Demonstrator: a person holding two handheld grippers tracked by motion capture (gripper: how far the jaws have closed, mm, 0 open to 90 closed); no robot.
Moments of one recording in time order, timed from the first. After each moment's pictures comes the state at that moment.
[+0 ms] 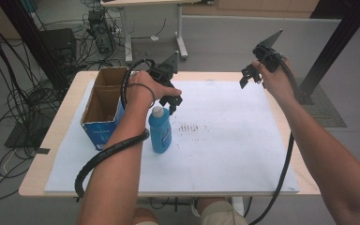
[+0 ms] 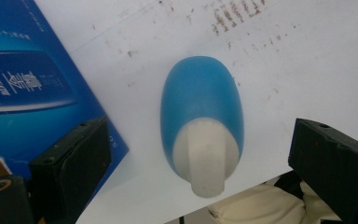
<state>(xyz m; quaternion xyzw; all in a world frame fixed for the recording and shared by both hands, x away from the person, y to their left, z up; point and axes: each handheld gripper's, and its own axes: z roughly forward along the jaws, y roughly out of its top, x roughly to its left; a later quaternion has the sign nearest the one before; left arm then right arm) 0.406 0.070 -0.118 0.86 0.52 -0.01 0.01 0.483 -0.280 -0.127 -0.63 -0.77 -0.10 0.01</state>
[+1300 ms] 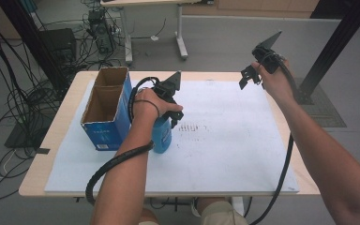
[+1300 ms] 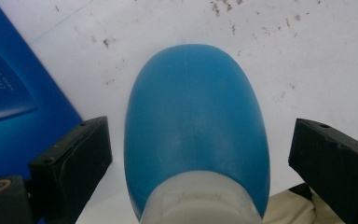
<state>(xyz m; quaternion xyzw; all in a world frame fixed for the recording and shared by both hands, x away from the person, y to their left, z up) 0.410 0.059 -0.168 0.86 0.51 -0.02 -0.01 0.482 -0.280 -0.130 -0.63 -0.77 -0.10 0.01</state>
